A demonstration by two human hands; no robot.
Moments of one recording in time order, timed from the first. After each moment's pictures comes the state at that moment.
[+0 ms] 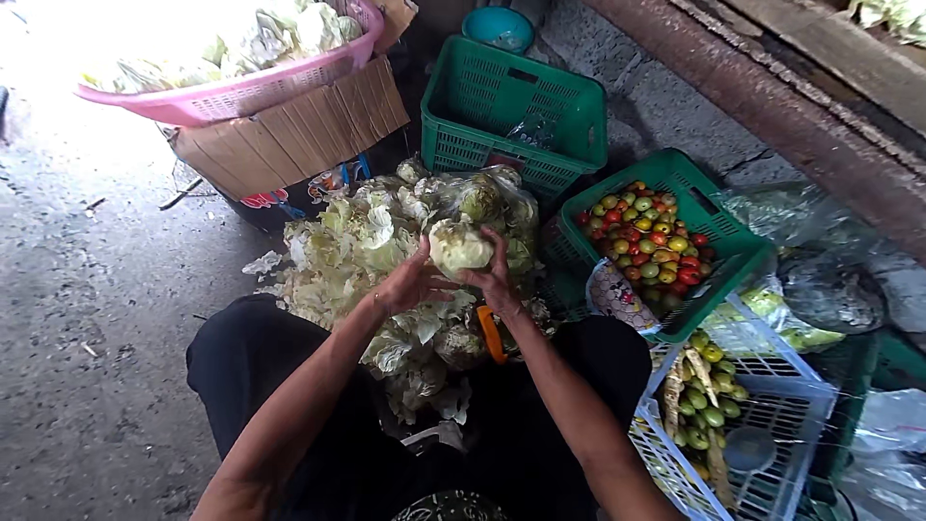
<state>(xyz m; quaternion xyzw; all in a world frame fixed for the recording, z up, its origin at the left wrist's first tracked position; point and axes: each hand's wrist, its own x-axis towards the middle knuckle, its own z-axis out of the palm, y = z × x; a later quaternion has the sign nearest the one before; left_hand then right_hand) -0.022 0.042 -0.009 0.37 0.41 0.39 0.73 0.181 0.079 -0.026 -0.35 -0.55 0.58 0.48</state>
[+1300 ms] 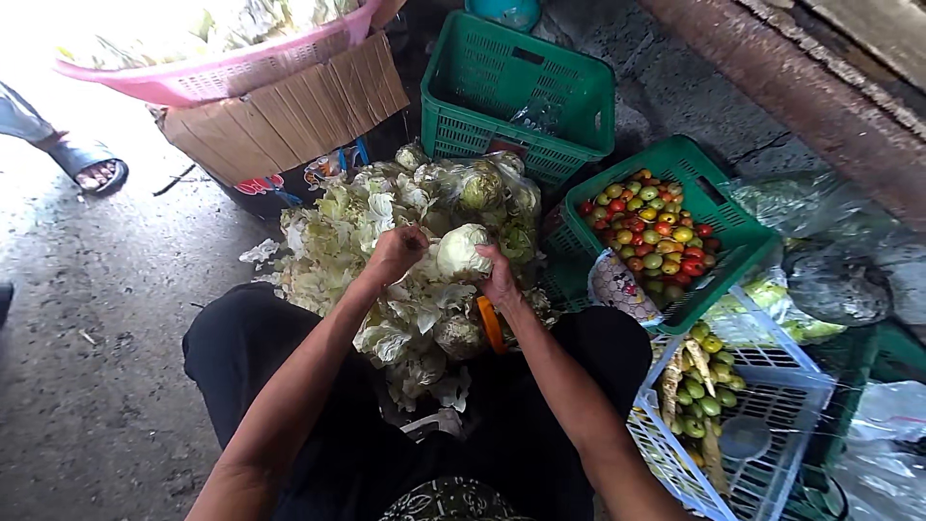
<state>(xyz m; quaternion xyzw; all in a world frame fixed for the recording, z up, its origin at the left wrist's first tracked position) -0.048 0.049 -0.017 0.66 0.56 0.36 0.34 0.178 0.083 -0.038 -0.46 -0.35 0.69 0.43</state>
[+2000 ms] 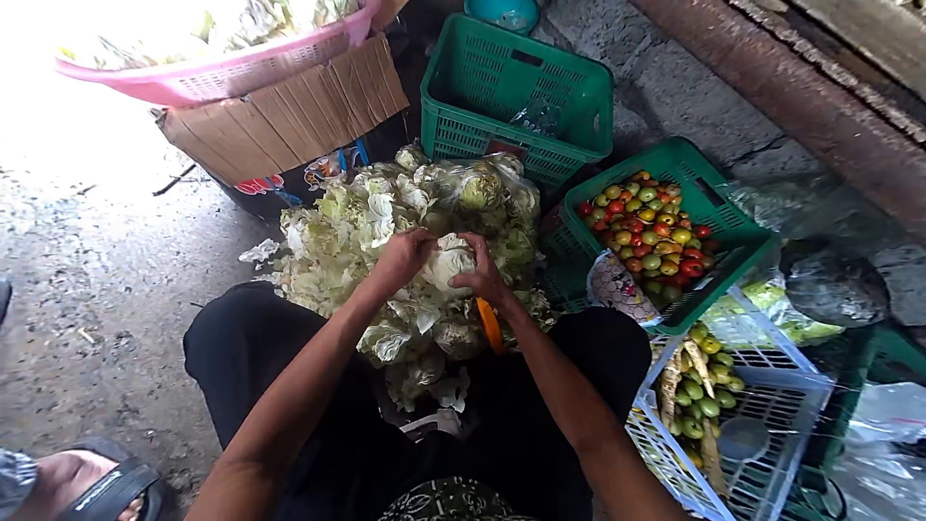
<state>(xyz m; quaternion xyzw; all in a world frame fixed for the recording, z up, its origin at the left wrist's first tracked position) -0.031 0.043 0.000 0.70 0.56 0.34 0.29 0.181 0.078 -0.027 -0.44 -0.67 0.52 0.29</state>
